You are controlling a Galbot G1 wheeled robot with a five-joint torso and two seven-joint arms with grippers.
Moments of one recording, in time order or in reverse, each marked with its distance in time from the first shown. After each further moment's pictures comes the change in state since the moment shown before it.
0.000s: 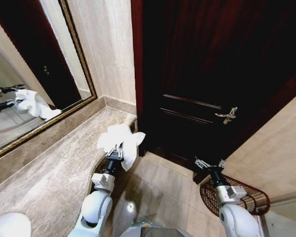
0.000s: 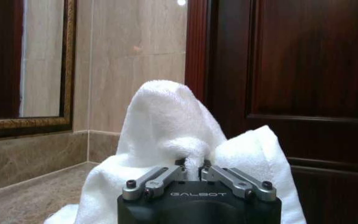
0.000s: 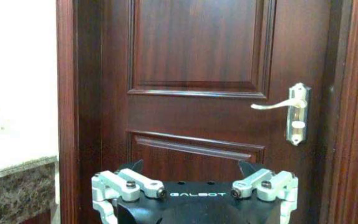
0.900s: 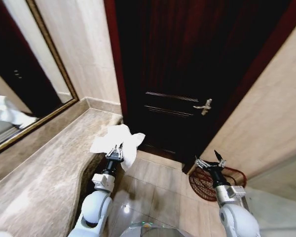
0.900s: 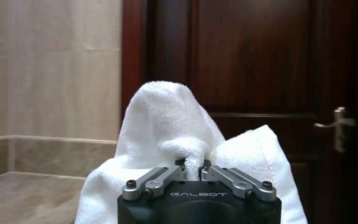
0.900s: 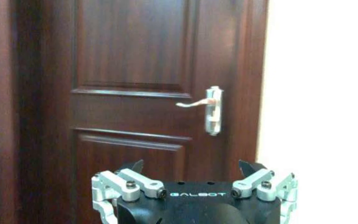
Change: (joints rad) left arm -0.003 -0.002 0.001 0.005 0.024 -0.010 0.003; right arm 0.002 -0.003 0.003 0.004 -0.003 0.003 -0.001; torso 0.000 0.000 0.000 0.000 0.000
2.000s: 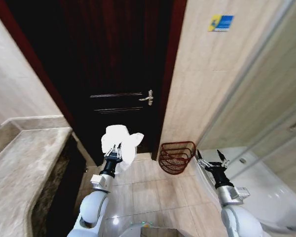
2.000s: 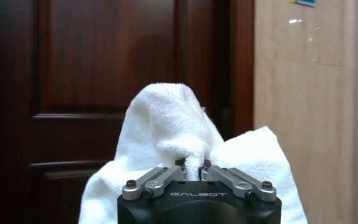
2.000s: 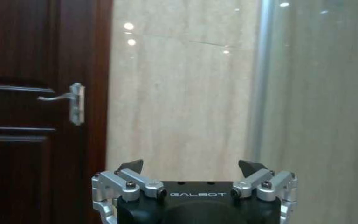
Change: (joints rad) left arm 0.006 -0.004 -0.021 0.006 0.002 -0.028 0.015; right arm -0.012 0.007 0.020 0.017 -0.007 0.006 0.006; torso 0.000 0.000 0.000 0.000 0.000
